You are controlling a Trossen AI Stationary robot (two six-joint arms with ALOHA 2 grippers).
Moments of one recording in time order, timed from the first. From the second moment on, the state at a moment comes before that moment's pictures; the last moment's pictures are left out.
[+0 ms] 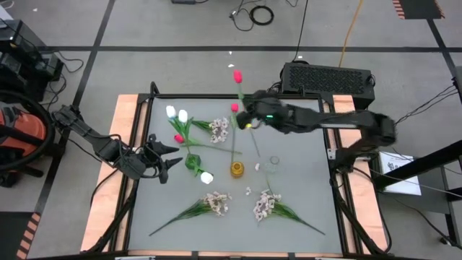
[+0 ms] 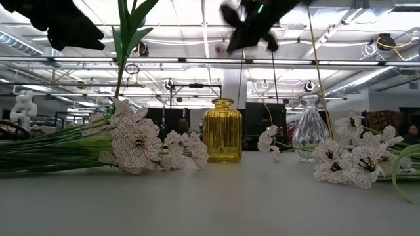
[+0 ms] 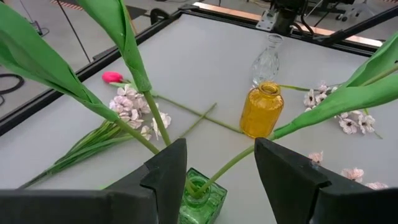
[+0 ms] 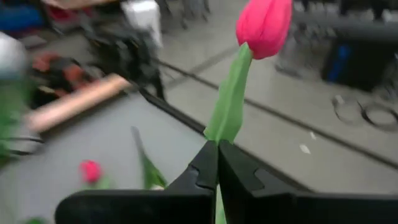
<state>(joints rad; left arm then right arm) -0.59 0.70 0.58 -0.53 -0.82 -0.62 -0.17 1.50 1.23 -0.14 0.58 0.36</state>
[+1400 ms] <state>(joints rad) -0.58 0.68 0.64 -0.29 -0.71 -0.41 0.07 1.75 0.79 1.54 0.33 -0.22</state>
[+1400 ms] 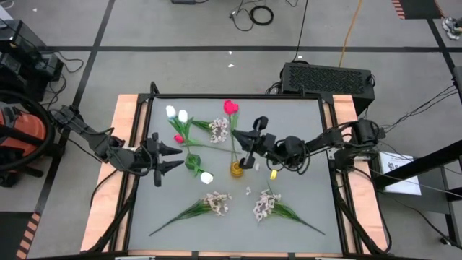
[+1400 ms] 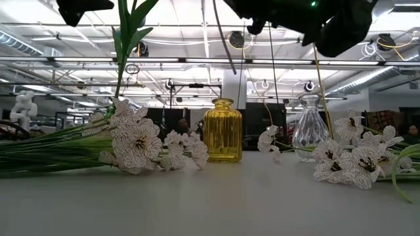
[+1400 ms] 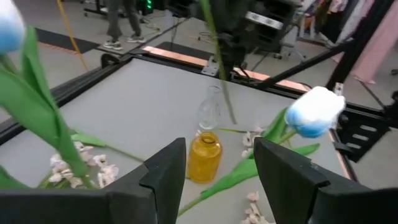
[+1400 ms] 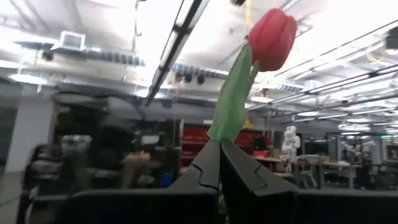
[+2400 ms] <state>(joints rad) -0.58 0.68 0.64 -0.29 -0.68 -0.41 -0.03 1.83 0.80 1.52 0.25 -0.23</state>
